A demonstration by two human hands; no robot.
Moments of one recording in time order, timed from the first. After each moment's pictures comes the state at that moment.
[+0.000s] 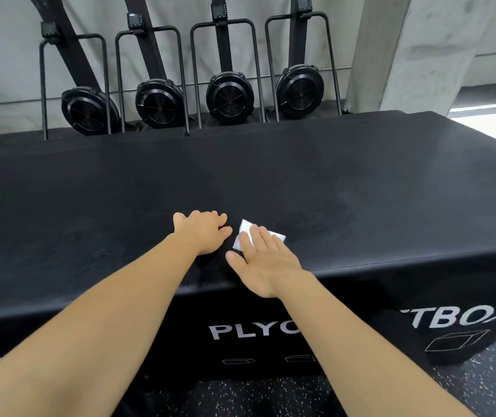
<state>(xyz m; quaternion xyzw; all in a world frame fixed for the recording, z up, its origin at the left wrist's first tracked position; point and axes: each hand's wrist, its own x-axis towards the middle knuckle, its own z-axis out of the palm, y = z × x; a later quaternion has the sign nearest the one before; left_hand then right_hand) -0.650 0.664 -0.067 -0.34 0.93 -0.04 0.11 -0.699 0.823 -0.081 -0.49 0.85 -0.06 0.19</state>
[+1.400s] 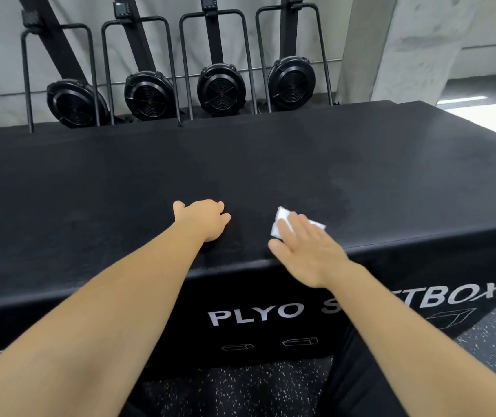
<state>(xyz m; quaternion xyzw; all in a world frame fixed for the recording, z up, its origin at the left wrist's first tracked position) -0.654 0.666 -0.070 -0.35 0.93 -0.02 0.11 -0.726 0.883 -0.083 -0.45 0.88 -0.11 0.12</state>
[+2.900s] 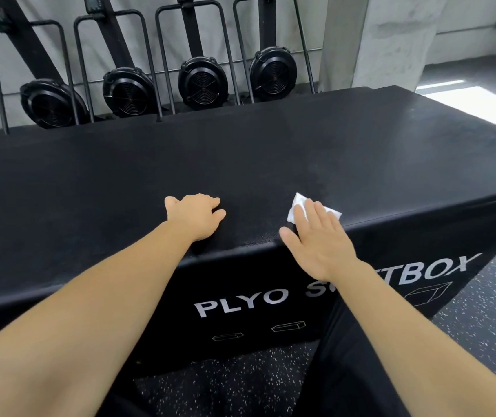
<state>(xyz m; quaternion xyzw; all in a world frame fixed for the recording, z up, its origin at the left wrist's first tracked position) -0.654 0.702 -0.073 -0.32 0.94 -0.03 0.05 -0.740 0.933 -0.102 -0.38 0.92 -0.10 0.07</state>
